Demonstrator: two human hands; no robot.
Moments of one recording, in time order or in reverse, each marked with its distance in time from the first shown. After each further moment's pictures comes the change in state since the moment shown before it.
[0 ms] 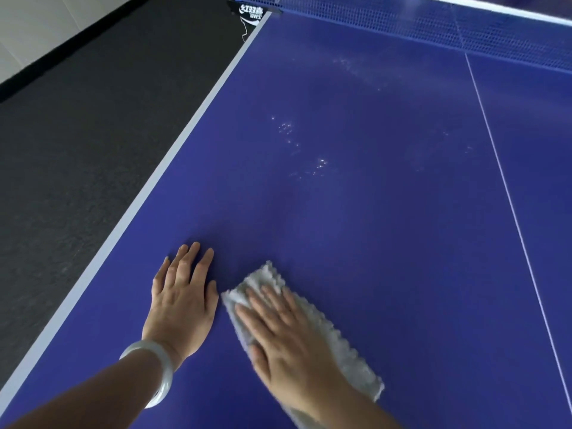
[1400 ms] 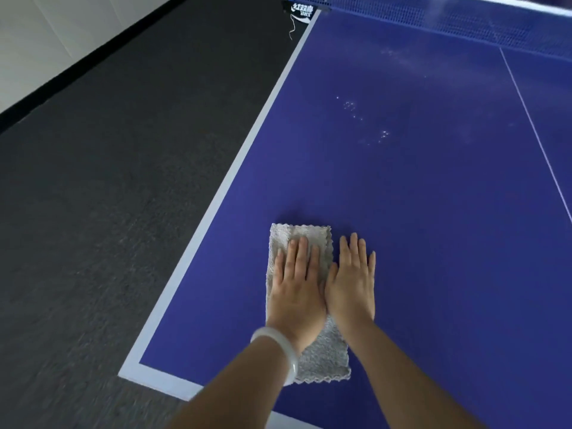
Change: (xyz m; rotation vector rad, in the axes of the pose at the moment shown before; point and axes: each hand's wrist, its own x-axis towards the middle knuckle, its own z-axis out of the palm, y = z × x) left_hand -0.120 -0.008 0.004 -0.019 -0.066 0.202; right_hand 0.018 -0.117 0.013 0.255 0.189 0.782
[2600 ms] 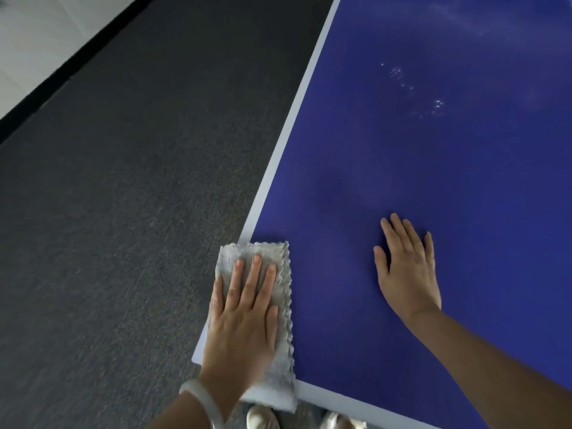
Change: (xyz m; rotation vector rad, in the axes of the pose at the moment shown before) left_hand -0.098 -0.161 -0.022 0.078 -0.034 -0.036; right_hand 0.001 0.007 0.018 -0.335 -0.012 -0.132
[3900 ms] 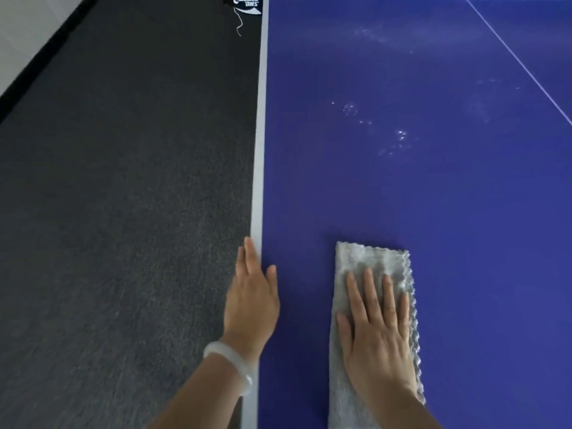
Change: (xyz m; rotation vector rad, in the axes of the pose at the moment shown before) left_hand 0.233 -0.030 -0.039 -0.504 -0.136 -0.124; right_hand 0.033 -0.115 0.010 0.137 0.051 0.262
